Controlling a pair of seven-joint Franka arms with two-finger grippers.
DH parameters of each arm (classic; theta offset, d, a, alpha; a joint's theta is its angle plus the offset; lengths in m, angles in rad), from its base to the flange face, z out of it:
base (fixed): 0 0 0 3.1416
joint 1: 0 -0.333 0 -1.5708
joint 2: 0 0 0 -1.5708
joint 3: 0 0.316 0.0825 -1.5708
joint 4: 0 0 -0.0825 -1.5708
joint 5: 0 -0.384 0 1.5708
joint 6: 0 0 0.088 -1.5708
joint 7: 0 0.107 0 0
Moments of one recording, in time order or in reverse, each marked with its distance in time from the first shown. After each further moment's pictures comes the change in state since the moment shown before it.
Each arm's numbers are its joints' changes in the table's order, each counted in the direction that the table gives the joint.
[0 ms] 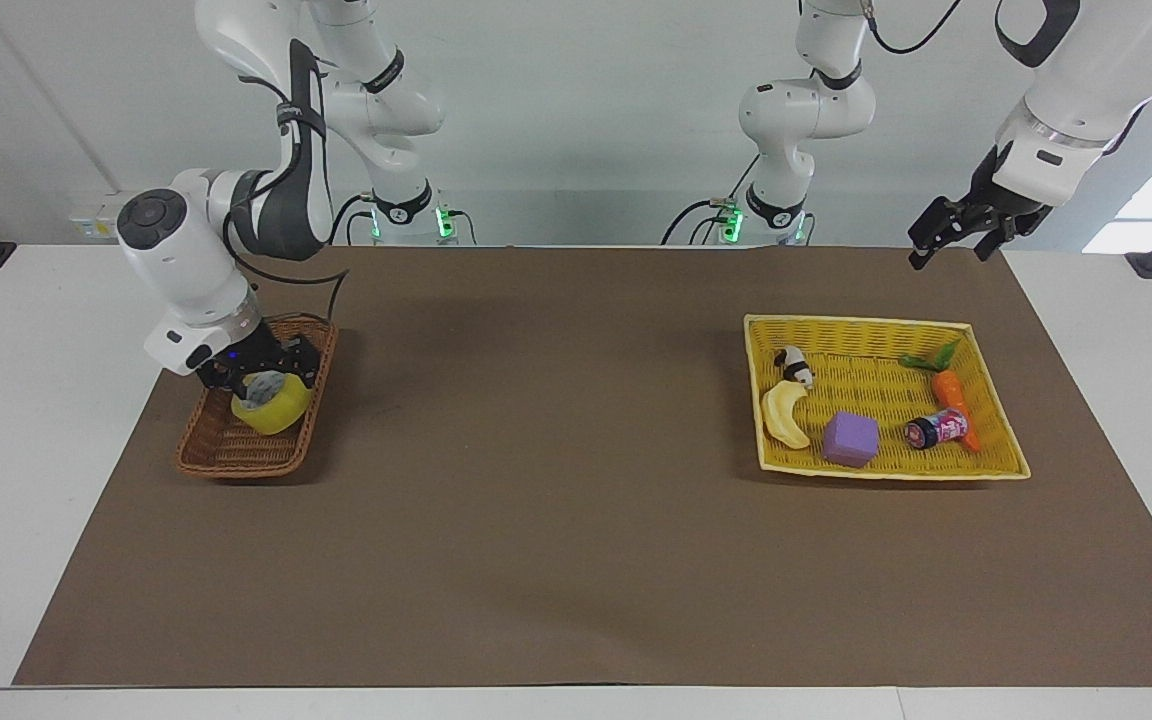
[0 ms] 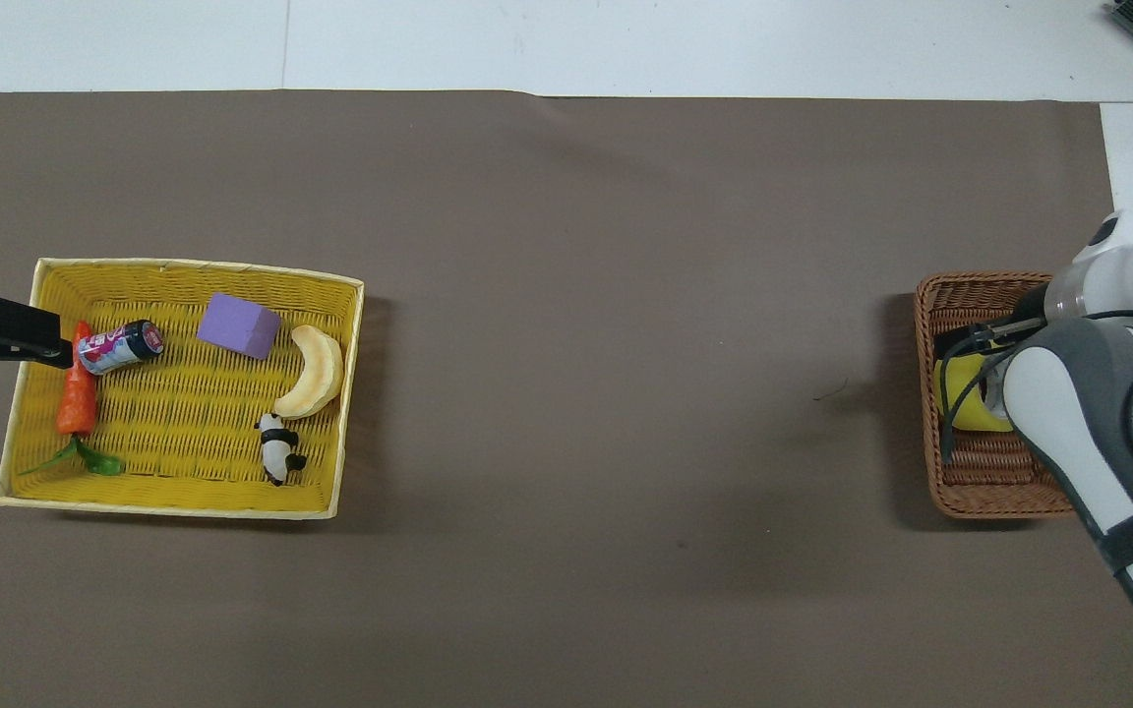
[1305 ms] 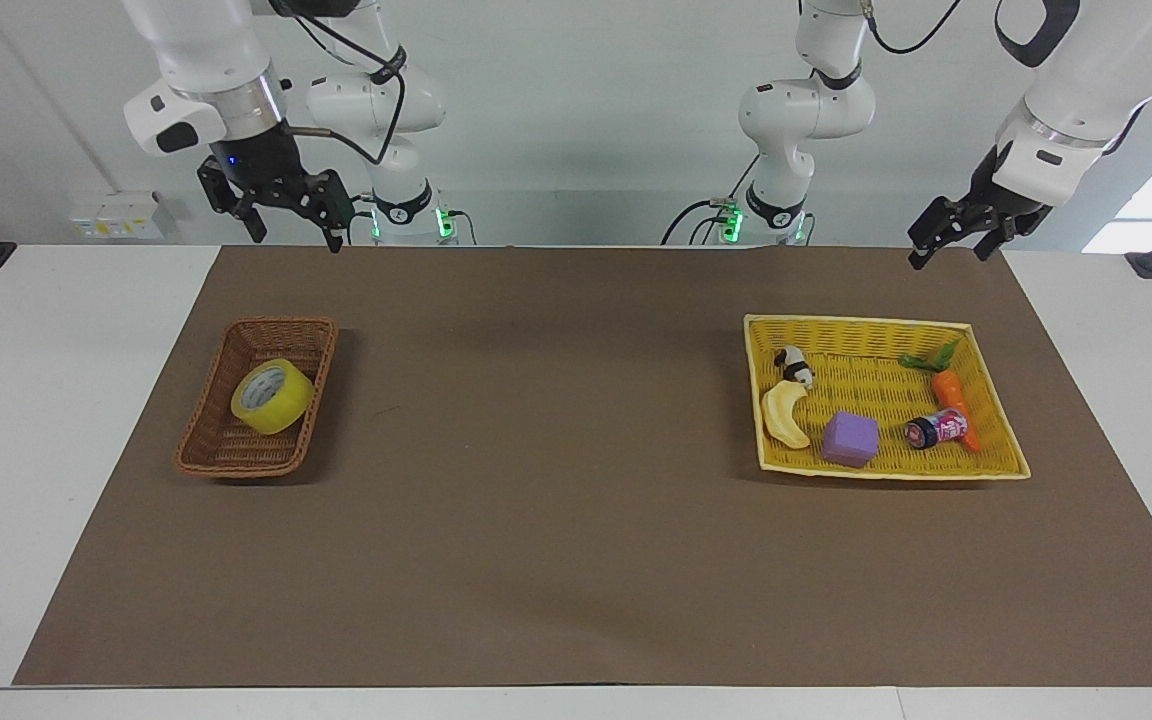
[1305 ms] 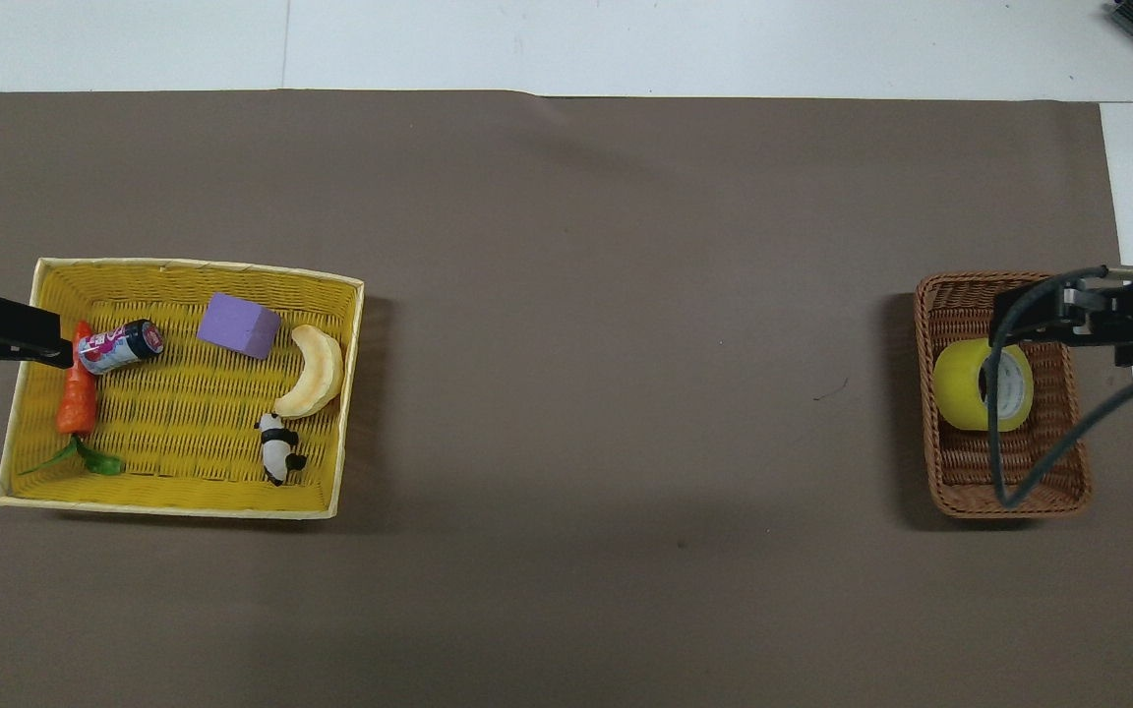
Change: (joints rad) left arm 0.000 0.000 0.000 0.000 0.000 0.000 0.000; right arm -0.166 0.148 0.005 -0.493 0.000 0.656 0.447
